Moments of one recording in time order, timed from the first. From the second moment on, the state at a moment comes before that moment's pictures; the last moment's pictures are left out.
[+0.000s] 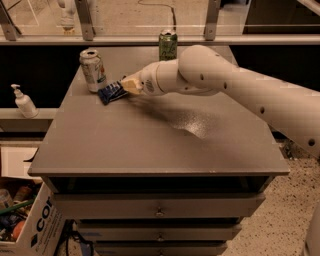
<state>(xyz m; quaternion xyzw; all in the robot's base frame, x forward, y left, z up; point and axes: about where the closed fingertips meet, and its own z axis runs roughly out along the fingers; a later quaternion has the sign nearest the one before) 0.697 0.089 0.846 -0.41 0.74 0.26 0.47</state>
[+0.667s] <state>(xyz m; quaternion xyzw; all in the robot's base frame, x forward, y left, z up) 0.695 0.094 0.842 -0.41 0.74 0.27 0.47</state>
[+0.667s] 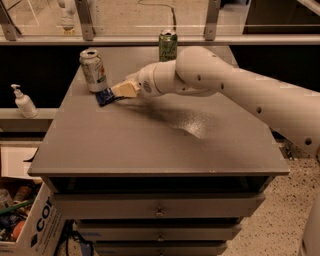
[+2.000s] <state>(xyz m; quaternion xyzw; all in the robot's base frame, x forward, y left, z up) 0.658 -0.008 0.858 -0.42 0.72 0.28 0.48</state>
